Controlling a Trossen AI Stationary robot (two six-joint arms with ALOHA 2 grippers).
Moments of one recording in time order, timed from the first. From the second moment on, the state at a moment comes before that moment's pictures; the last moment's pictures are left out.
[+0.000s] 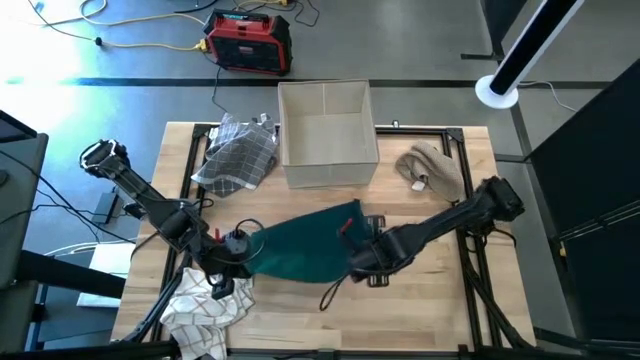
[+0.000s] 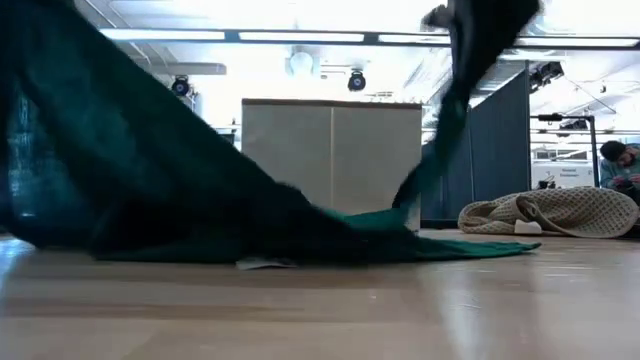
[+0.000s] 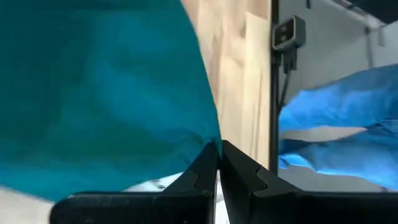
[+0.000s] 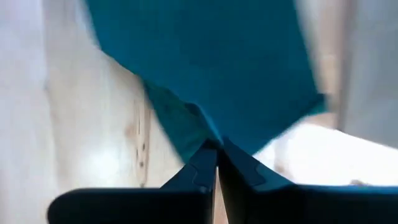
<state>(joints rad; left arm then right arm) -0.67 1.13 0.93 -0.71 -0.13 -0.84 0.43 1.82 1.62 -1.25 0.34 0.40</state>
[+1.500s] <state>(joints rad) -0.49 1.01 1.38 -0.81 -0.36 -0.49 0.73 1.40 1.98 -1.40 0.59 0.80</state>
